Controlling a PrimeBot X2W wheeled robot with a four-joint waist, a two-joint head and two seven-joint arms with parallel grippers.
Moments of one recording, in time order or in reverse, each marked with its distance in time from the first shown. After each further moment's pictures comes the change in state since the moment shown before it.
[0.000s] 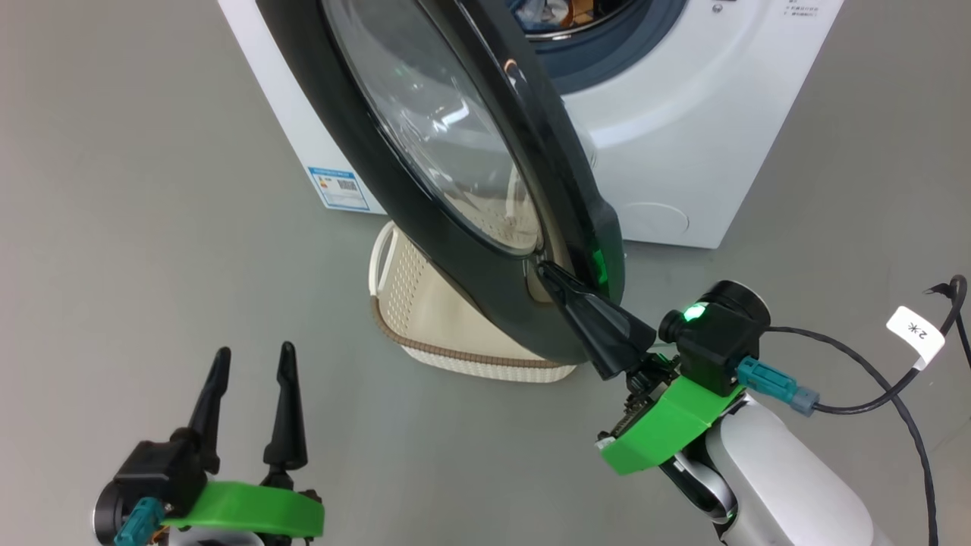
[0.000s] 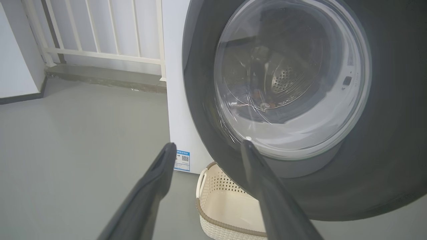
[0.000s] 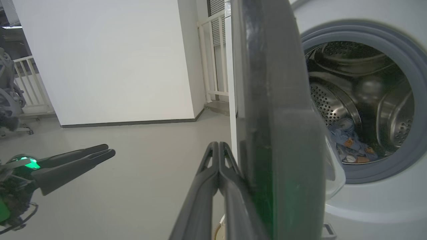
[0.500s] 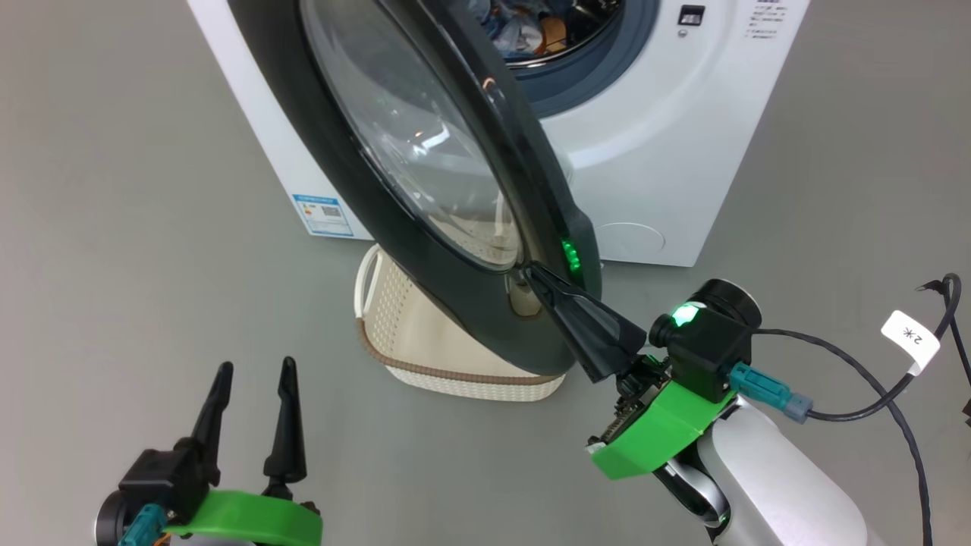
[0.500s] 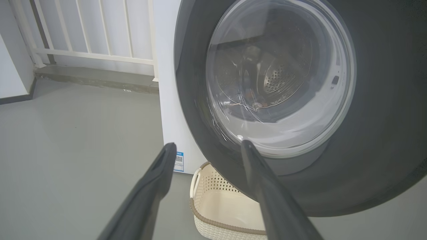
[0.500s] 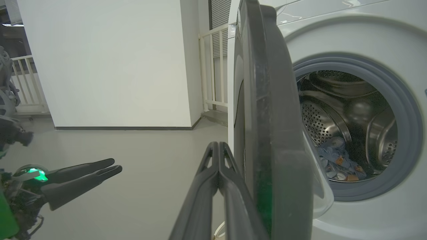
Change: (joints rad) left arm 0.013 0.000 0.013 0.036 0.009 -0.027 0.000; right arm 0.000 0.007 0.018 -0.035 -0.009 0.000 0.000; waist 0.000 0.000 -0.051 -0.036
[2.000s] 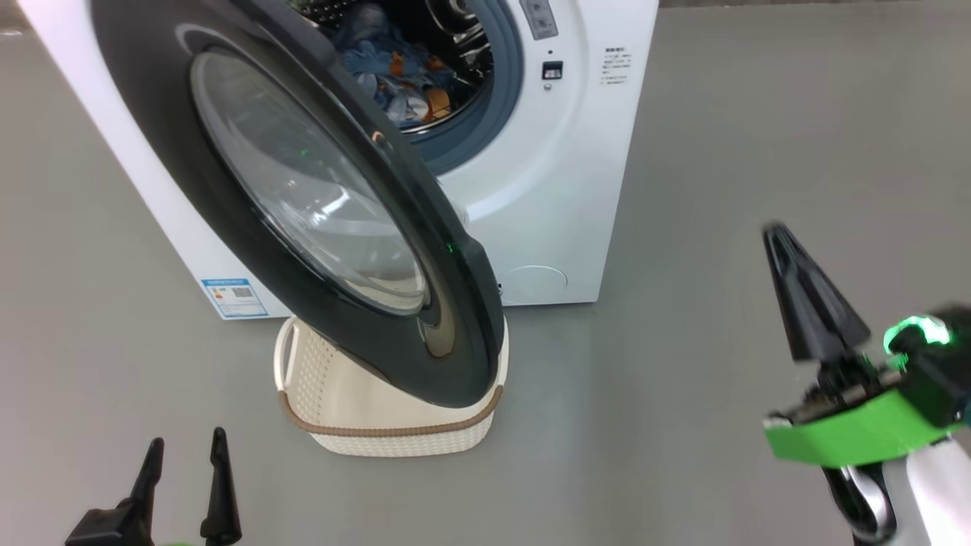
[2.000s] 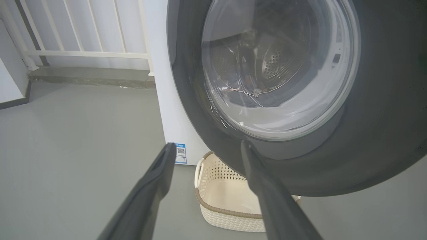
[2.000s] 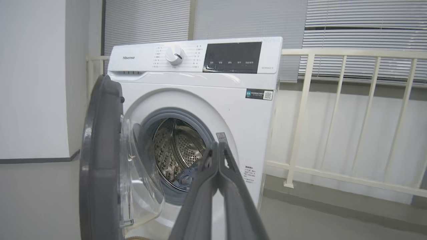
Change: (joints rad) left arm 0.089 0.000 0.180 0.100 0.089 -0.044 0.000; right arm 0.253 -0.057 -0.449 -0.241 -0.105 0.000 0.000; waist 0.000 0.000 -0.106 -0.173
